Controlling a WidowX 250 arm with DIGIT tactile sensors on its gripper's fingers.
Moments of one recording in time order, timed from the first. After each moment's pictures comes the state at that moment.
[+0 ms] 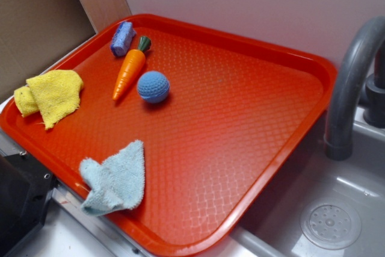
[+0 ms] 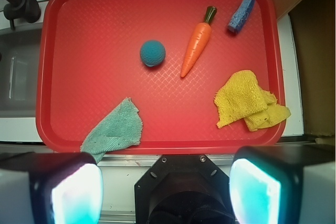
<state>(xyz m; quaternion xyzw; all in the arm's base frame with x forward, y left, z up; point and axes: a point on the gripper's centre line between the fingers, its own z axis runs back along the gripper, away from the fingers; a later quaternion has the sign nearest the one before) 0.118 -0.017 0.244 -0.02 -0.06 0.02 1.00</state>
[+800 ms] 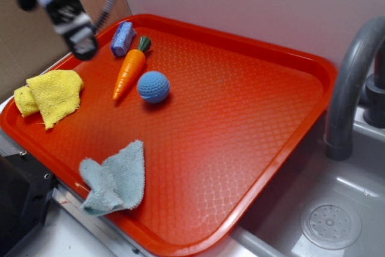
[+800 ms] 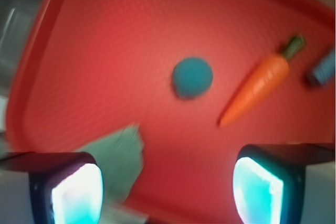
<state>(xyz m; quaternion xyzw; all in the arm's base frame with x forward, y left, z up) 0.199 -0.041 0.143 -0.02 -0.03 -0.16 0.99</state>
